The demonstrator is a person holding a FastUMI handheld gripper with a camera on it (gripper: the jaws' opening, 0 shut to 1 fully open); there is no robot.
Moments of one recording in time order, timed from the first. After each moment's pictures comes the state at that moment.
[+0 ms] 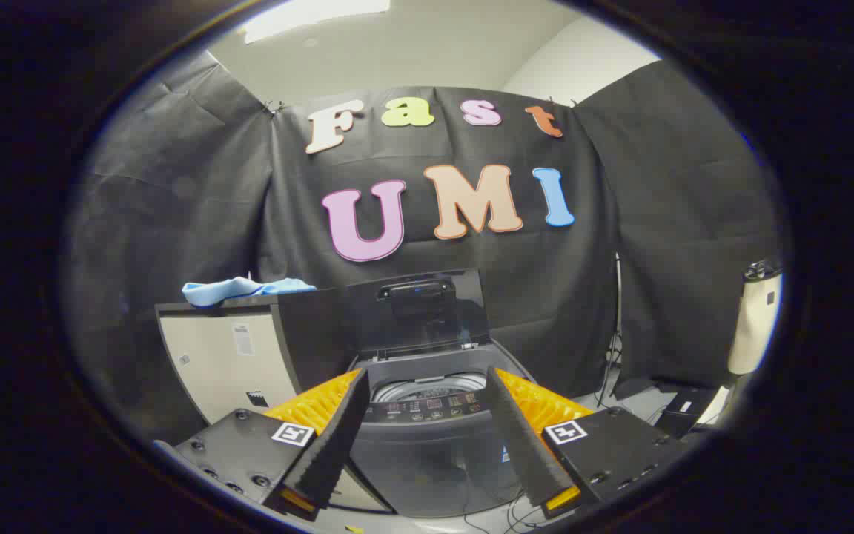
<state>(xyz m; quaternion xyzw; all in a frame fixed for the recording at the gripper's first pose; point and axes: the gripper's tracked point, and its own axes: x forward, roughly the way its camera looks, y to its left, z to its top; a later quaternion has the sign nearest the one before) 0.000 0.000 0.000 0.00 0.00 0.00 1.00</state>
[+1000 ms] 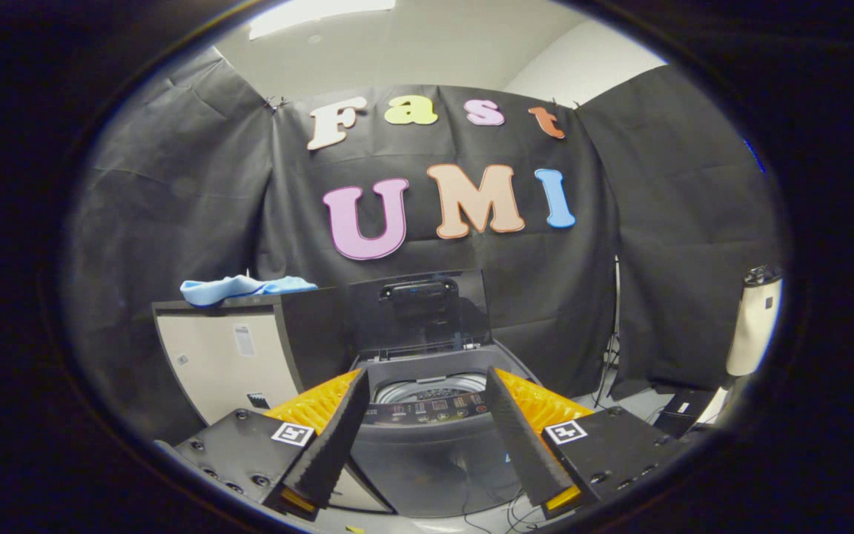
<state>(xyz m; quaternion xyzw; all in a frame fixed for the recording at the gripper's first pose) 0.014 0.024 0.007 0.00 0.00 -0.01 1.00</state>
